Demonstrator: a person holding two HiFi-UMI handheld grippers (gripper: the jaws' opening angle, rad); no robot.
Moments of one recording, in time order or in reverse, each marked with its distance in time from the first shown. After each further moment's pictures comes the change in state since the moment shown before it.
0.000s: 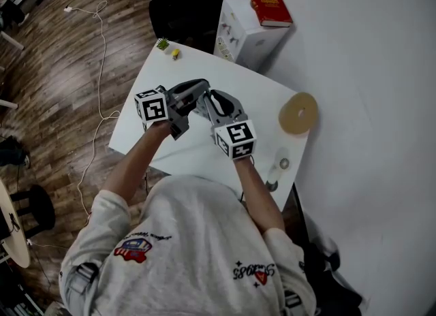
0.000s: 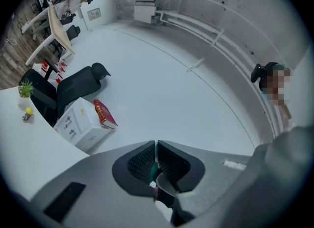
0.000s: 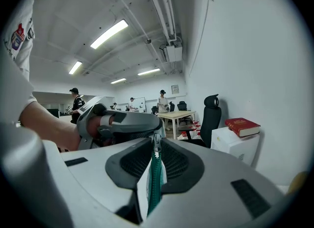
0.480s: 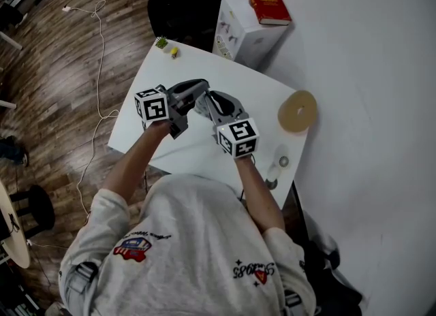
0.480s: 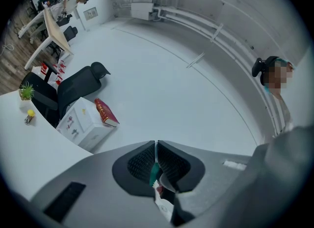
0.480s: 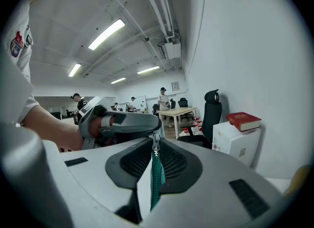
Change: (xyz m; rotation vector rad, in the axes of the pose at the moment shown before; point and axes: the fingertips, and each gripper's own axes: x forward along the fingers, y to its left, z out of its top) left arm 0.001 0.005 -0.011 0.041 0.046 0.018; right arm -0.006 -0.003 -0.010 0.041 0.032 0.025
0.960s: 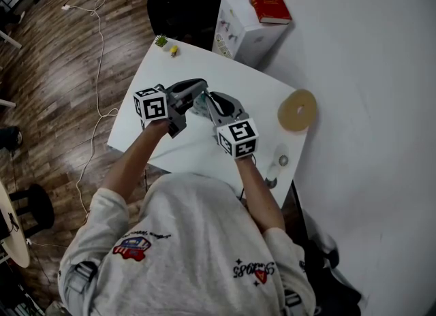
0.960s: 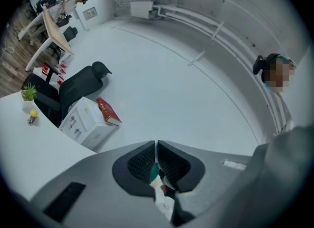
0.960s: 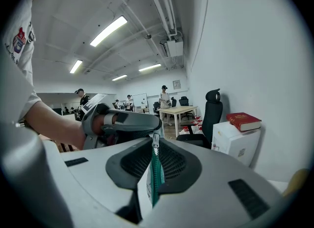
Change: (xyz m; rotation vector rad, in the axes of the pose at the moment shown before) left arm -0.003 0.009 -0.001 0.002 0.019 0.020; right arm 0.002 0.000 -0.005 -0.024 0.028 0.003
